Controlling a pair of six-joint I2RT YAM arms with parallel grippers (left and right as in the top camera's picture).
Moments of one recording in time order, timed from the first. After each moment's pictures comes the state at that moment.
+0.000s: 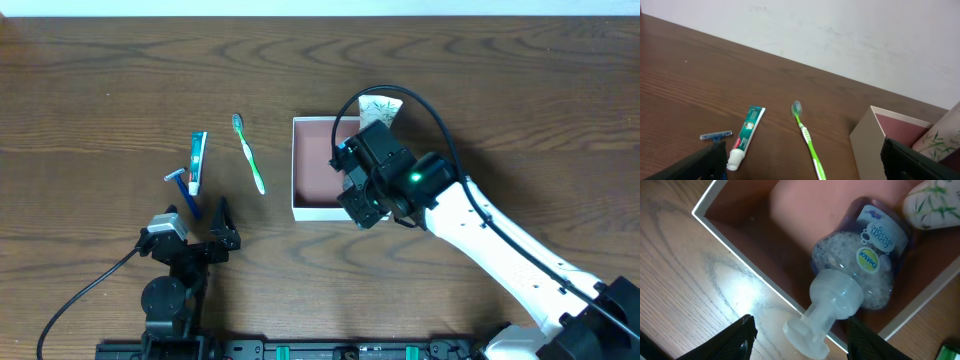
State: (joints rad) left arm -0.03 0.02 0.02 -0.12 -0.02 -0.34; right arm 0.68 1.55 1.21 -0.87 -0.07 0.02
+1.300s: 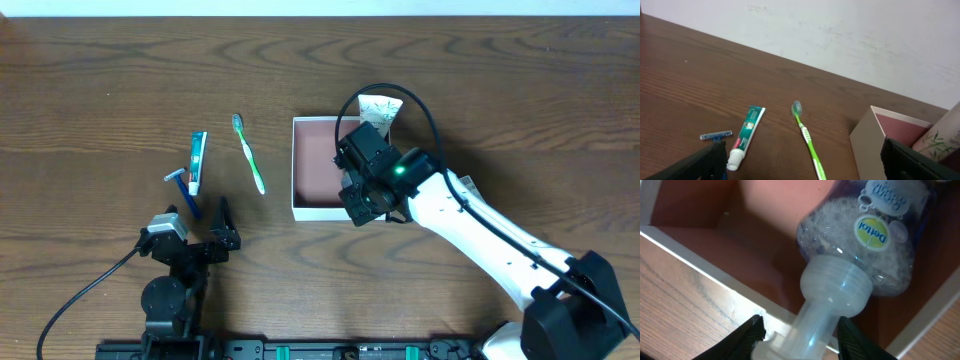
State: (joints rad) left arm -0.03 0.02 0.02 -0.12 -0.02 -0.34; right arm 0.68 1.64 1.21 -0.87 -0.06 0.20
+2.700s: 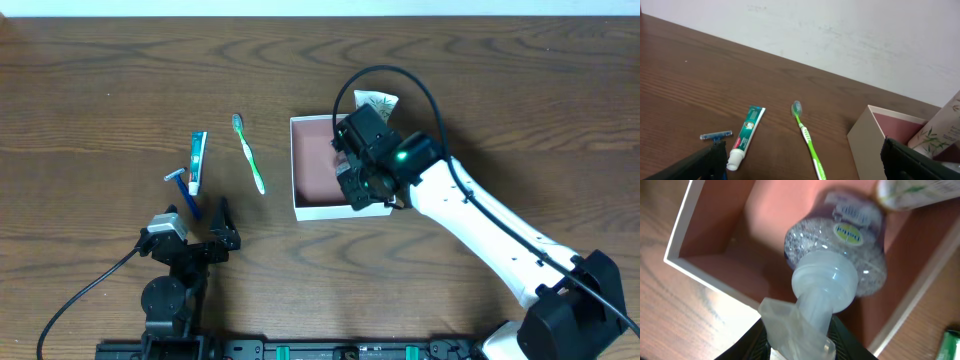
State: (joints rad) left arm -0.03 0.02 0.02 -0.12 -0.02 -0.34; right arm 0.65 1.66 1.35 -0.92 -0.02 0.17
